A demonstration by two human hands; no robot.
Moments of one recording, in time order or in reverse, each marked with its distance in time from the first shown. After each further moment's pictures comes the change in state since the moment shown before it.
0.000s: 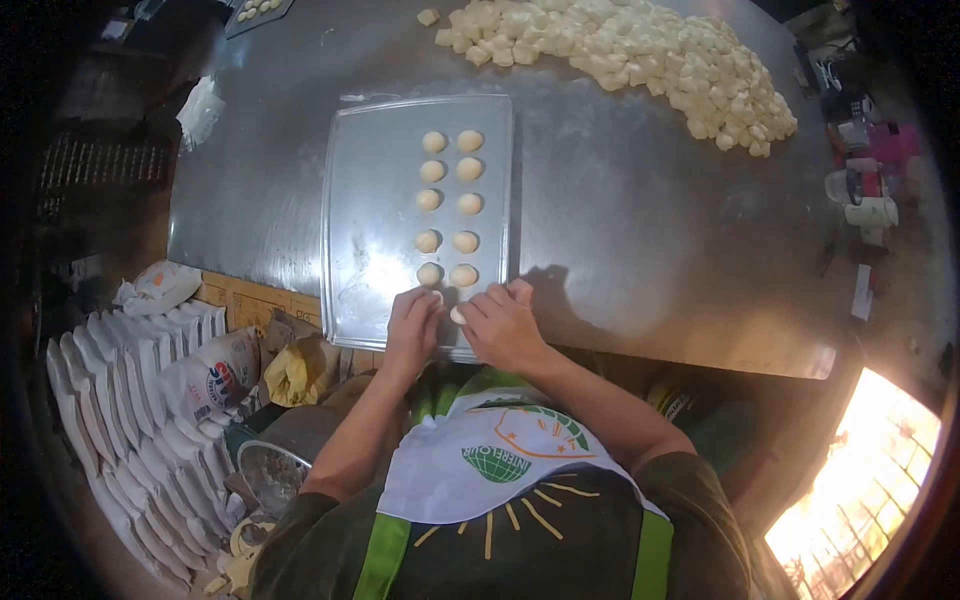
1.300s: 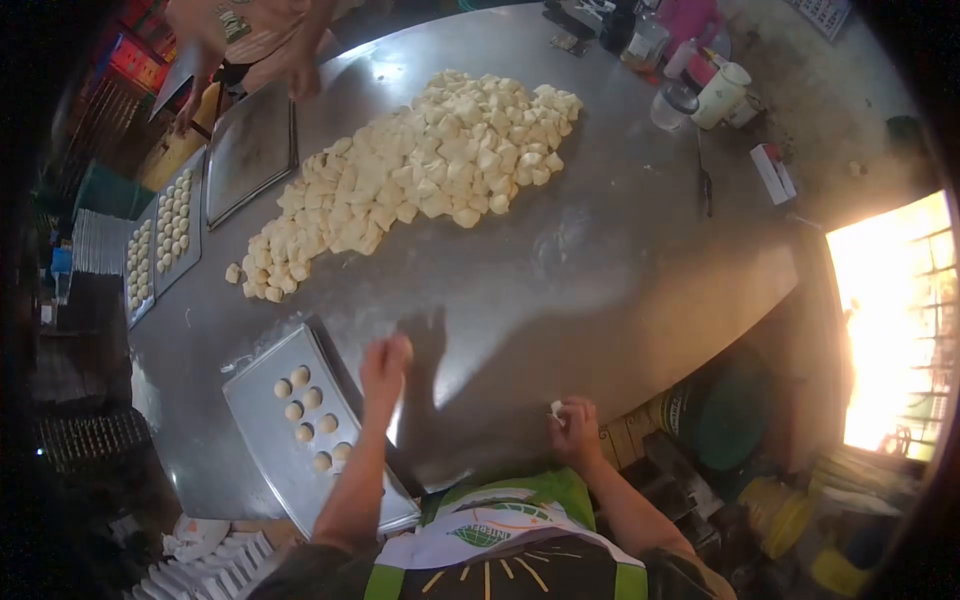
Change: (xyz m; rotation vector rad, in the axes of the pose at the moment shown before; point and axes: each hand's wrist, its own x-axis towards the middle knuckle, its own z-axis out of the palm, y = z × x) left_hand 0.238 0.108 0.194 -0.216 -0.256 0.140; right_hand -0.230 0.162 -0.057 0.417 0.751 0.973
